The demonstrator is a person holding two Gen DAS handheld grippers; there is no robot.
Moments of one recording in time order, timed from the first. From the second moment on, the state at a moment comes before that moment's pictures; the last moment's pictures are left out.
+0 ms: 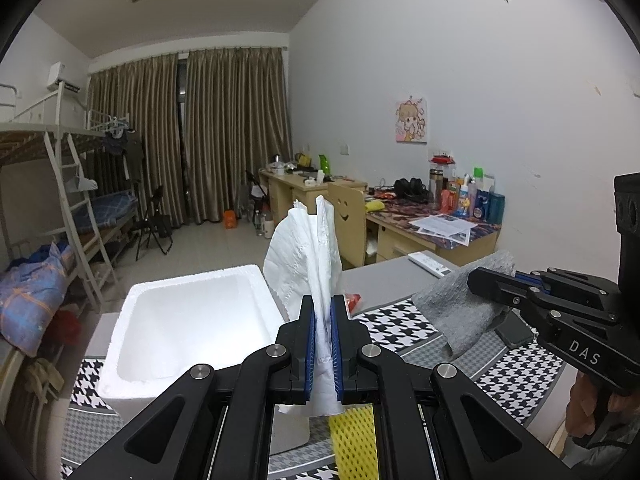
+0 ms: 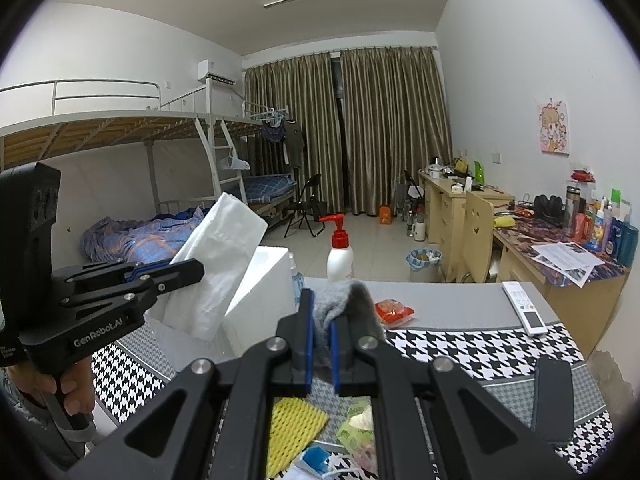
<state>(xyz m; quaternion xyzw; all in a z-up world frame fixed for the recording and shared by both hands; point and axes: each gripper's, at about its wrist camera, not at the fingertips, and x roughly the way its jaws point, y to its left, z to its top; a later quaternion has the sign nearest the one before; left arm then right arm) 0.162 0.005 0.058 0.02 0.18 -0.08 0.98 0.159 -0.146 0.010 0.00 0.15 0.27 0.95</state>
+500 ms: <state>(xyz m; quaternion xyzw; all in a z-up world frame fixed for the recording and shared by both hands) 0.174 0.020 0.070 0.02 0.16 -0.07 0.98 0.173 -0.131 0.019 0.00 0.14 0.28 0.95</state>
